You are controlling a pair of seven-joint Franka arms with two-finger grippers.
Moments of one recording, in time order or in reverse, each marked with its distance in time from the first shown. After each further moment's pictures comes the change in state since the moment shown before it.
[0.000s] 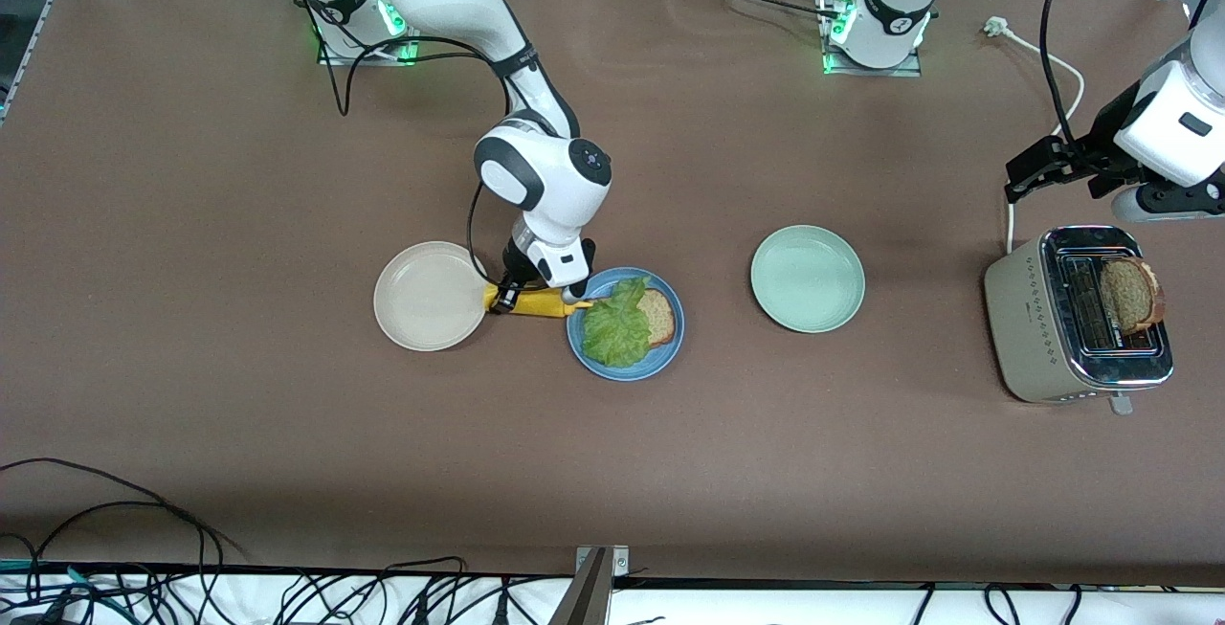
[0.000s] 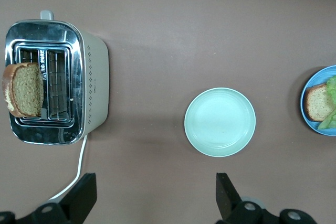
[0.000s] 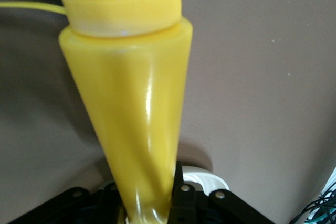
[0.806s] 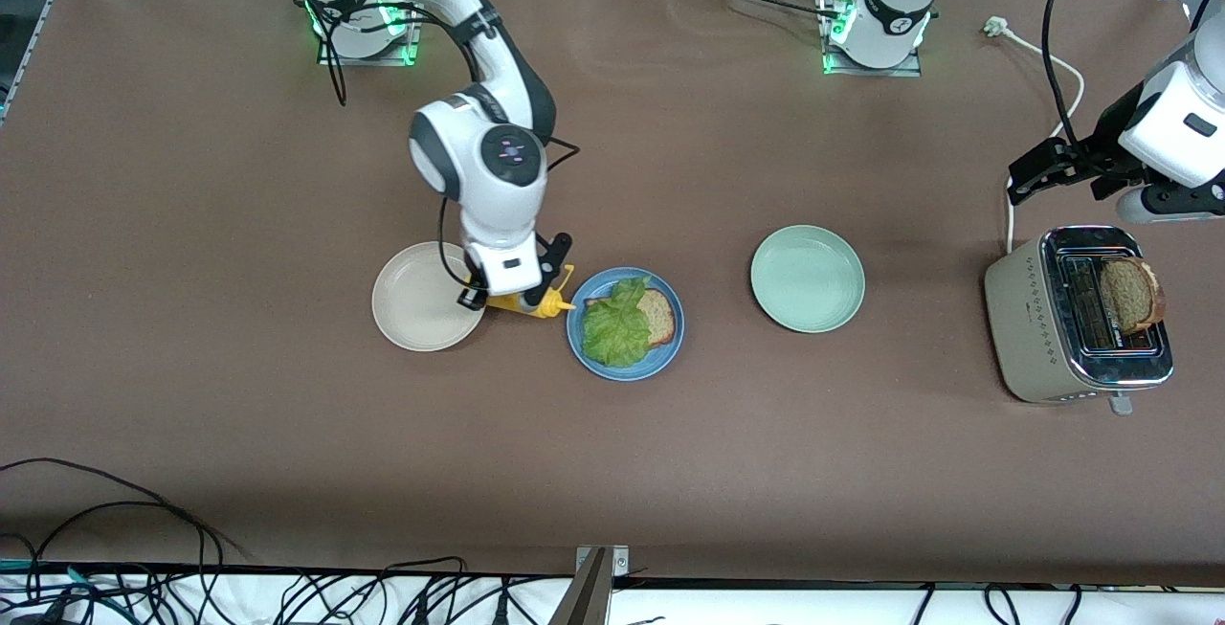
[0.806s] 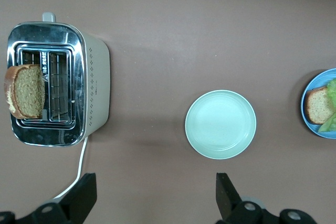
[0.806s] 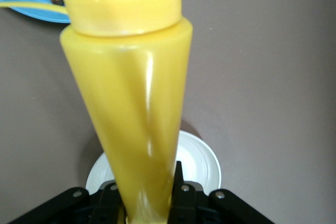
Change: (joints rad) left arm 0.001 0.001 0.004 0.000 0.000 0.008 0.000; right arm -0.140 -0.212 0.030 0.003 0.338 -0.087 -0.210
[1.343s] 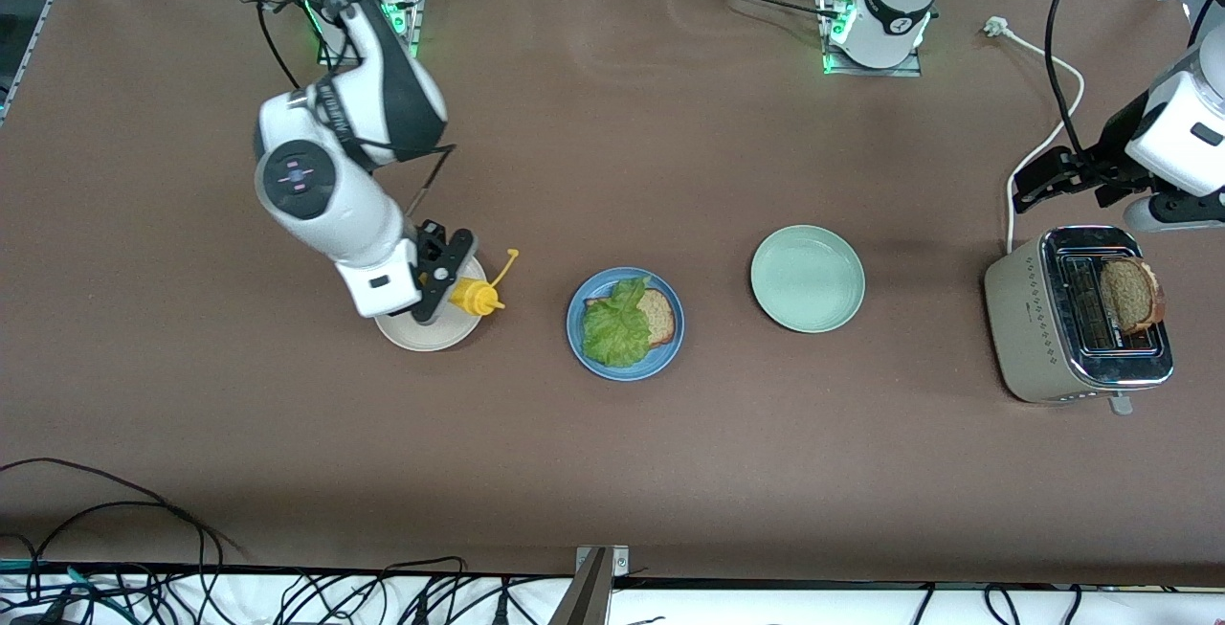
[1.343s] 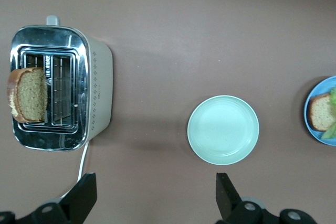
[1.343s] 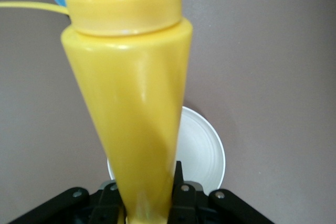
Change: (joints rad) left arm 0.002 0.011 0.015 -0.002 0.000 0.023 0.000; right arm -0.381 -0.140 0.223 -0.004 0.256 -0.119 -0.316
